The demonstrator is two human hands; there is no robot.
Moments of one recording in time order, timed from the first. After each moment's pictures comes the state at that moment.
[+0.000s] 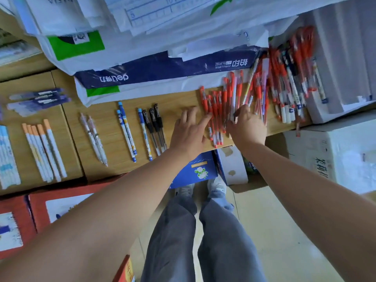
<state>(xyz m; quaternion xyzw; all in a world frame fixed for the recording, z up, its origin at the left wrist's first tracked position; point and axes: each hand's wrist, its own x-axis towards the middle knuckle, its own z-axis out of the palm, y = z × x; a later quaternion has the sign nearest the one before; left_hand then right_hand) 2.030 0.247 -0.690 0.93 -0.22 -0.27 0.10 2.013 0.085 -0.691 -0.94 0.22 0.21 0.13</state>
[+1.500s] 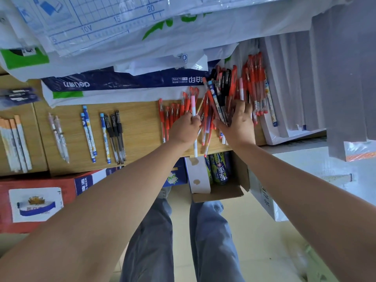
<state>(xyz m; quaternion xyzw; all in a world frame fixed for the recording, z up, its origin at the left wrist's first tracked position) 2.054 0.113 -0.682 0.84 0.13 -0.36 0.39 2.037 -0.038 -0.681 -0.91 0.18 0.17 0.33</state>
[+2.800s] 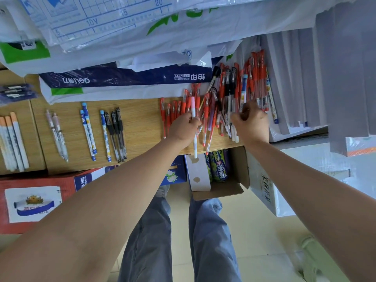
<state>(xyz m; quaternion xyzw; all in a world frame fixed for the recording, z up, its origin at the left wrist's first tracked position) 2.052 0.127 -0.686 0.82 0.13 -0.38 0.41 2.033 -0.055 -0.676 -0.91 0.22 0.12 0.33</state>
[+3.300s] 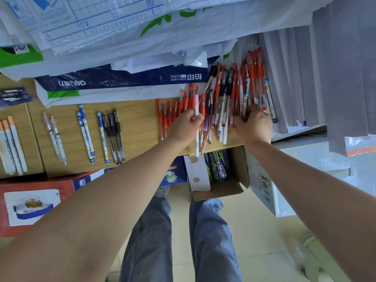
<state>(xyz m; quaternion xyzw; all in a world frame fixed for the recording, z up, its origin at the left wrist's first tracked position) 2.055 0.122 -0.687 0.82 0.09 -0.37 0.44 2.029 -0.067 -0.688 -0.93 0.24 0.14 0.25</state>
